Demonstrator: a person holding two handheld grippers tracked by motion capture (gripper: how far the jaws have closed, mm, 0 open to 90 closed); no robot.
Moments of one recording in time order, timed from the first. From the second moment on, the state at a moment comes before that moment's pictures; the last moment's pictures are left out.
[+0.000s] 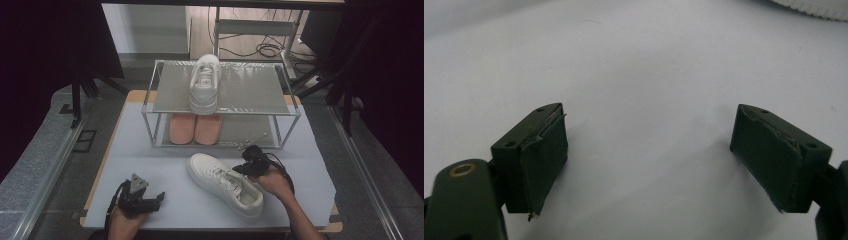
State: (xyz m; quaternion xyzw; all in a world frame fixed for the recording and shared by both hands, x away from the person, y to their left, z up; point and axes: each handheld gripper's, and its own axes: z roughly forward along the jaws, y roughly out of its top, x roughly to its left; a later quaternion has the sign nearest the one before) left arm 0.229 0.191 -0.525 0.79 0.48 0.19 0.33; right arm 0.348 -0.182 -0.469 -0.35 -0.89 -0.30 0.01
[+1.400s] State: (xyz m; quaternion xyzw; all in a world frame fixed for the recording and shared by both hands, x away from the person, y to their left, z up) left arm 0.228 0.191 -0.526 0.79 0.48 0.19 0.33; right arm 0.313 -0.244 -0.418 -0.36 -0.88 -0.31 -0.02
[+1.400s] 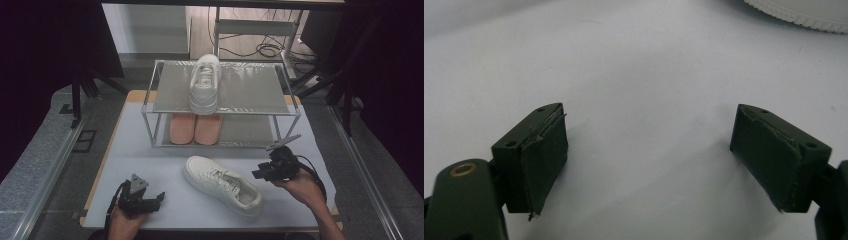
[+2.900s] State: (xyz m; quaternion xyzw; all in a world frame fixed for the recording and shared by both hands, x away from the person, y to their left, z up) left arm 0.228 0.191 -0.525 0.79 0.48 0.19 0.33; right arm 0.316 -0.204 -0.428 -0.34 -0.90 -0.26 0.05
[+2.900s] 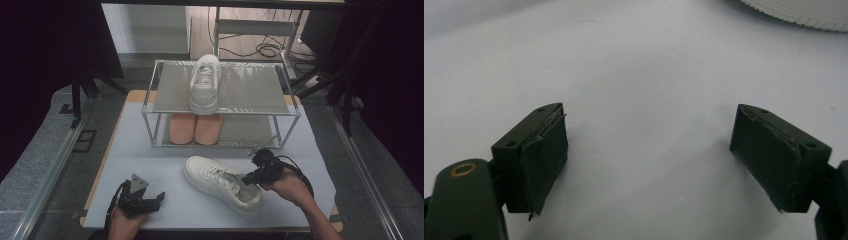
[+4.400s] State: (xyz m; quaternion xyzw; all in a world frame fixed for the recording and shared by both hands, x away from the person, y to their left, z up) left arm 0.229 0.191 -0.526 0.79 0.48 0.19 0.33; right arm 0.309 -0.277 -0.366 -0.42 -0.78 -0.44 0.18
